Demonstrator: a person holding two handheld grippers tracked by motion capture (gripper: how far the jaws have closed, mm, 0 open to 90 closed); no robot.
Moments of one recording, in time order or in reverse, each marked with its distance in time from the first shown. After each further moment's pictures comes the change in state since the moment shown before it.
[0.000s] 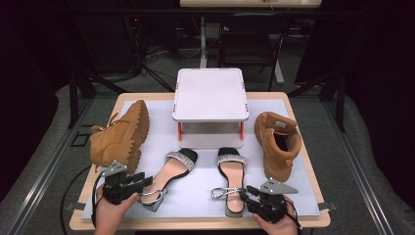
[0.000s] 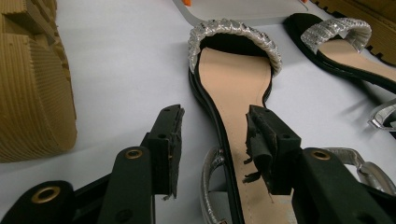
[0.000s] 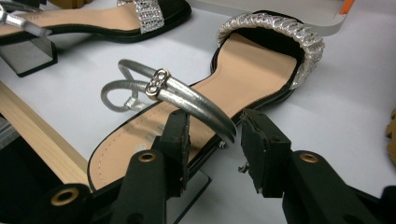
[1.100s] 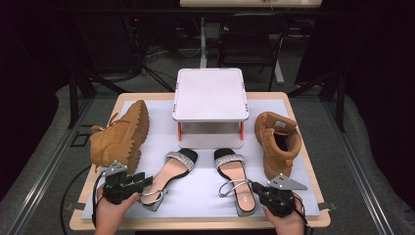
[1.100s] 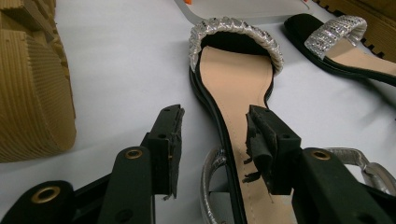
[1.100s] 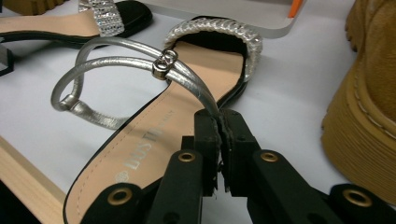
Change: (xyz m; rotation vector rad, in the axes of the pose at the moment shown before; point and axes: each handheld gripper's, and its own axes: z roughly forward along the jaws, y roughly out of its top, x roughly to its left) left arm 0.001 0.000 0.001 0.005 -0.004 -0.005; right arm -0.025 -0.001 -0.006 -0.020 -0.081 0.019
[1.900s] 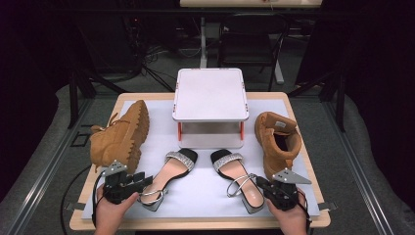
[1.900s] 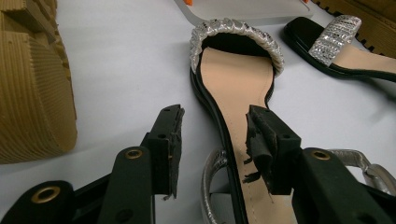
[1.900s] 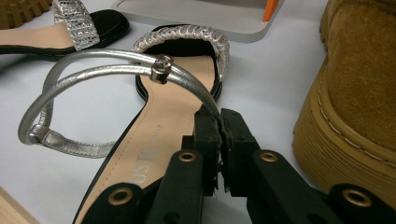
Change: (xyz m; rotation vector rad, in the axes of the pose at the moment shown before) left arm 0.001 0.000 0.001 -0.010 0.003 -0.001; right arm -0.019 0.004 0.005 -0.009 -0.018 0.038
